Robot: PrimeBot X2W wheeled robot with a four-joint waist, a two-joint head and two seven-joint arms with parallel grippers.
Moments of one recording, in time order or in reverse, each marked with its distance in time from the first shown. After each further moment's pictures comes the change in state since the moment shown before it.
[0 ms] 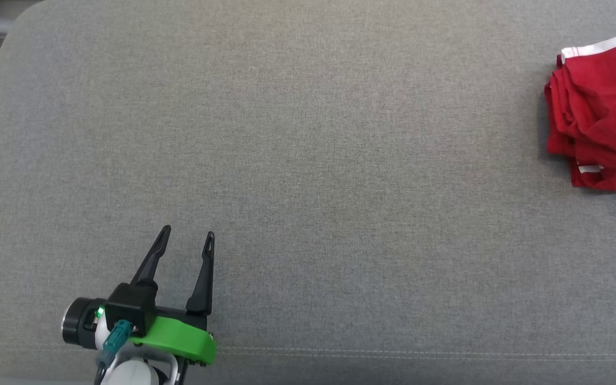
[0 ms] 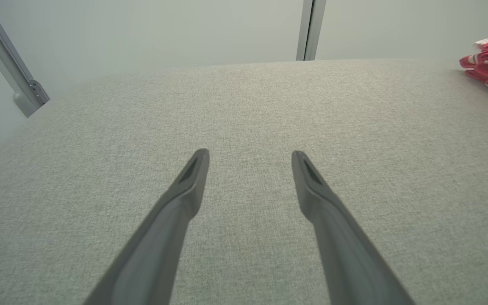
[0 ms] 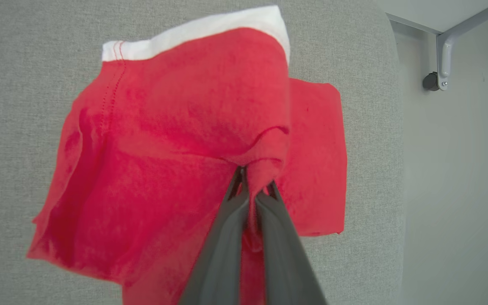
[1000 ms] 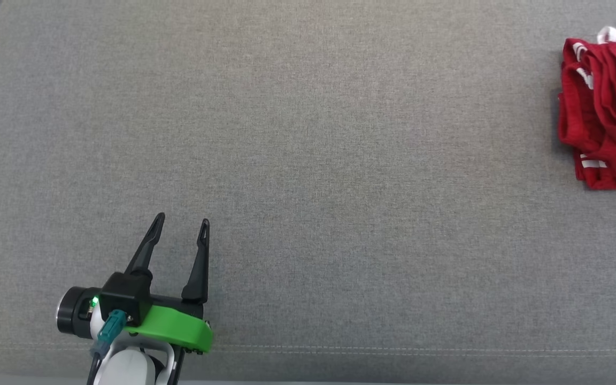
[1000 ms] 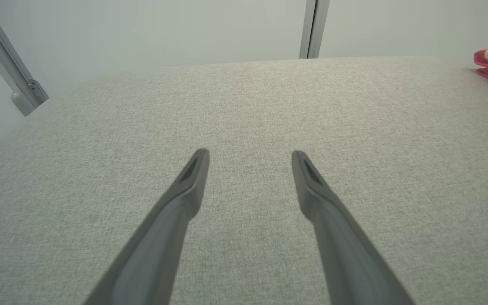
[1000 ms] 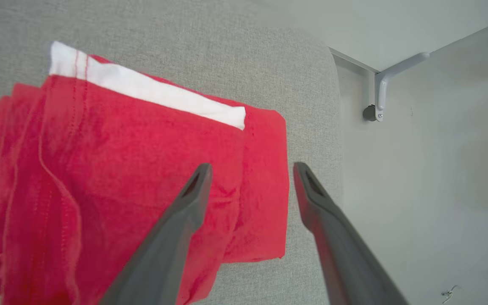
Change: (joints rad) left arm -0.035 -0.003 0.016 -0.001 0.005 -0.002 0.000; right arm -0.056 -0.032 0.084 0.043 -0.129 0.000 -0.134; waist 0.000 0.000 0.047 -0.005
